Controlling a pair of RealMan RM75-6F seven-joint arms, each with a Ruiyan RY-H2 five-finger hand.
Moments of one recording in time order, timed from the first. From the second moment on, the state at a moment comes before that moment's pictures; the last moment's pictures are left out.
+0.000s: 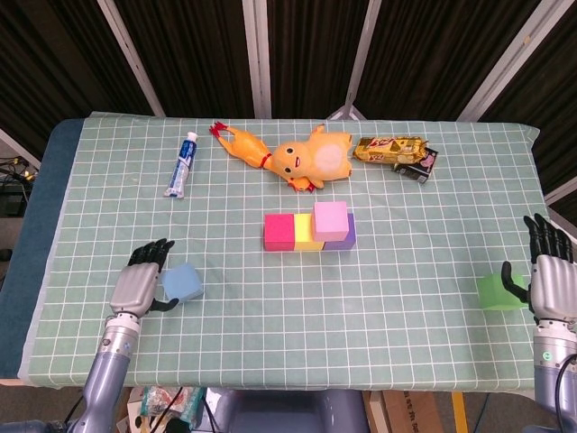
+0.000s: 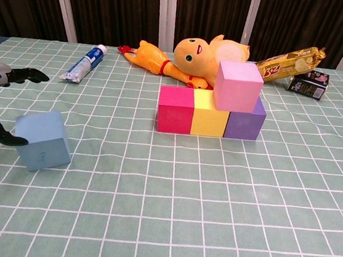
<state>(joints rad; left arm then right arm) -0.45 -1.49 -0.17 -1.92 0.88 1.32 0.65 0.26 -1.21 0.14 -1.53 -1.16 1.47 0.06</state>
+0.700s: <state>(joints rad) -0.44 -1.48 -0.14 -1.96 0.91 1.34 0.61 0.23 -1.21 0.18 -1.54 -1.19 1.43 0.05</state>
